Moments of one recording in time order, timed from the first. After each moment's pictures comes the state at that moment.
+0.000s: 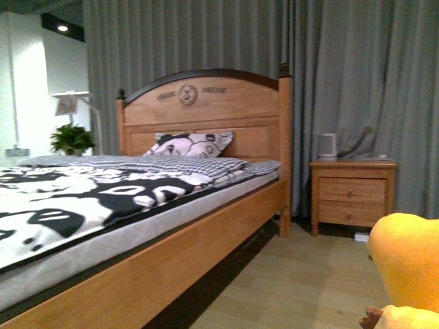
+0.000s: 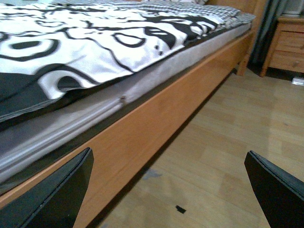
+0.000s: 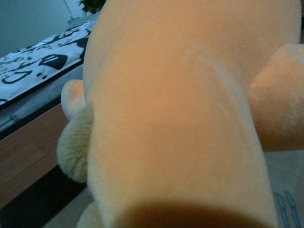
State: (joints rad) left arm 0.00 0.00 0.01 0.00 0.00 0.00; right arm 0.11 0.09 0.07 -0.02 0.01 0.32
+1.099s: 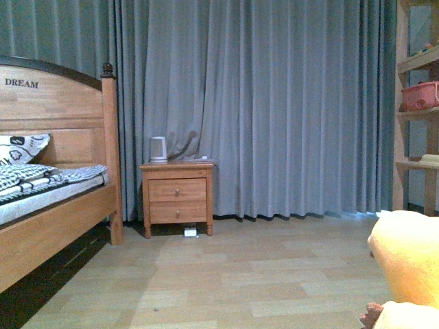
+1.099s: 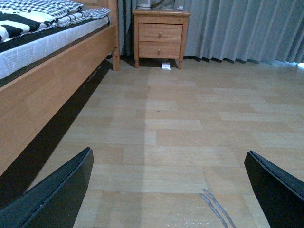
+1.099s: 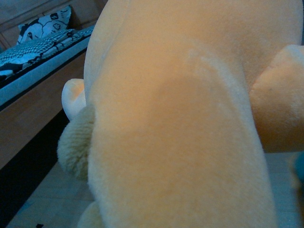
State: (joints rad) left arm 0.00 0.00 0.01 0.00 0.00 0.00; right arm 0.11 0.08 0.07 -0.02 0.00 0.32
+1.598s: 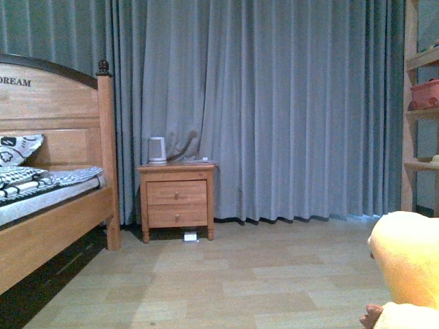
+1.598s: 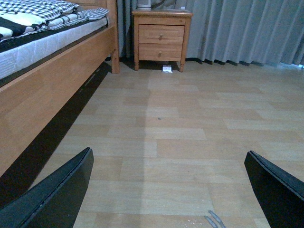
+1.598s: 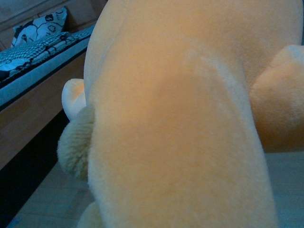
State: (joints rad) left arm 0.00 0.00 0.01 0.00 0.00 0.00; right arm 0.11 0.08 0.07 -0.02 0.00 0.32
